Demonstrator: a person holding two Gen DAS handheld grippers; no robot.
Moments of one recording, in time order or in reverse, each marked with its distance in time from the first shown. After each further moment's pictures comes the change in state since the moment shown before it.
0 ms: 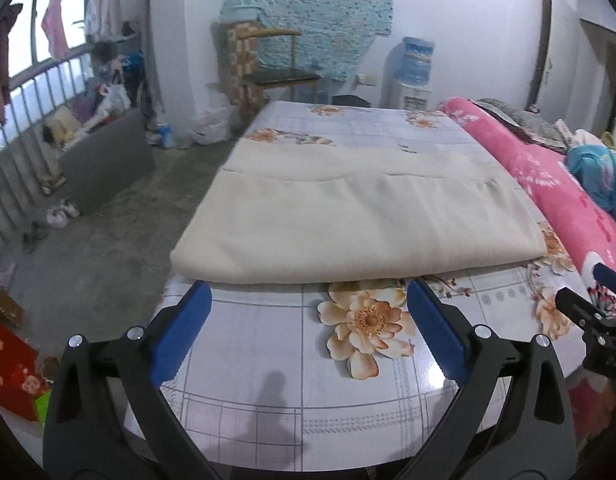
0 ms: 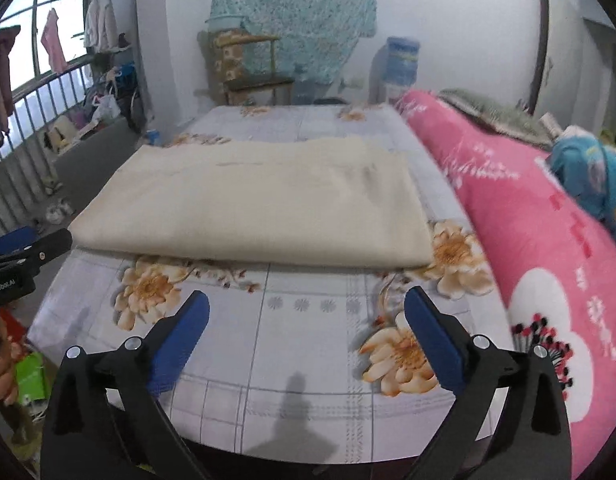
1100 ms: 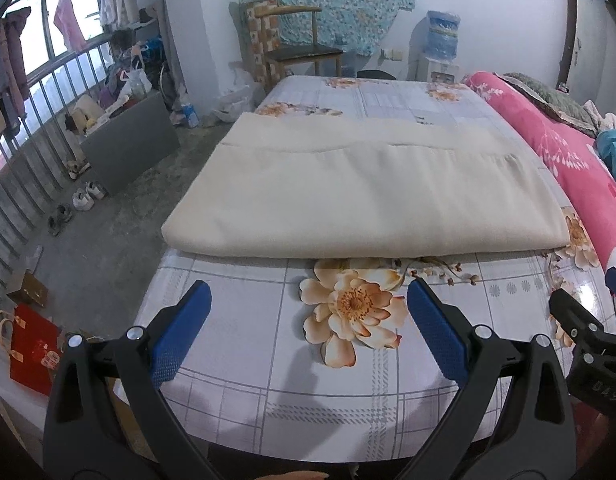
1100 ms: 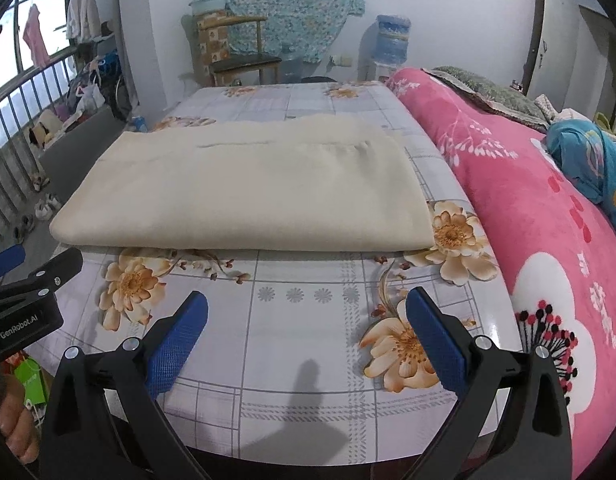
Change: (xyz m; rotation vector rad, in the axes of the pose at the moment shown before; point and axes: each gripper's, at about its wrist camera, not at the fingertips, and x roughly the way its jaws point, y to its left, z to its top) left arm 0.010 -0.038 -0.005 -0.009 0.110 0.102; right arm 0.032 -0.004 0.005 0.028 0.104 -0.029
